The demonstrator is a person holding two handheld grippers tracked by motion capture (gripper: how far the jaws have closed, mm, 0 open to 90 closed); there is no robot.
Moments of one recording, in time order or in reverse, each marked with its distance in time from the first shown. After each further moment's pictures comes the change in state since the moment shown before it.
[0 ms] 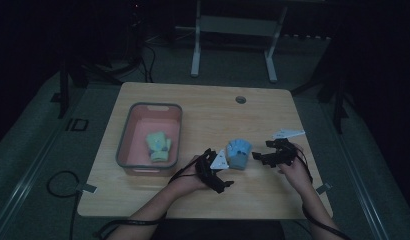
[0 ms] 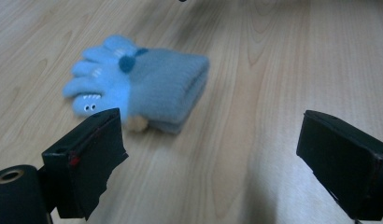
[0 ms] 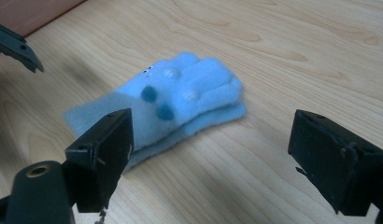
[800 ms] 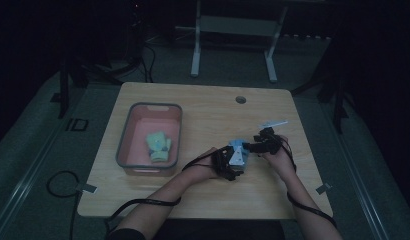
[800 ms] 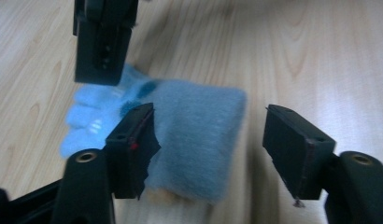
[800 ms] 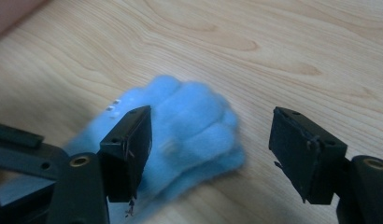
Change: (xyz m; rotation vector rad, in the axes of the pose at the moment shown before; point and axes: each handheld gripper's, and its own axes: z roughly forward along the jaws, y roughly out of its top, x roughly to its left) left arm 0.015 0.024 0.050 0.060 -0.012 0.171; right arm -0.007 0.025 0.055 0.074 -0.049 0.062
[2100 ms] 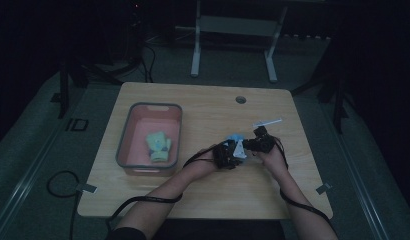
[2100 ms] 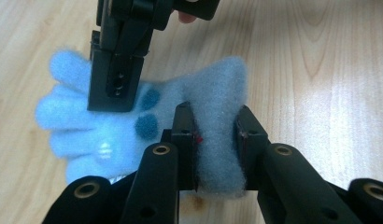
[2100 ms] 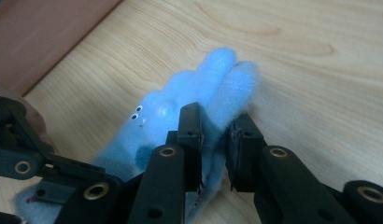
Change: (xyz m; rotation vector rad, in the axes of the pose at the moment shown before) left arm 0.015 0.017 -0.017 0.085 0.012 -0.044; right arm 0.012 0.012 0.008 0.007 0.205 0.057
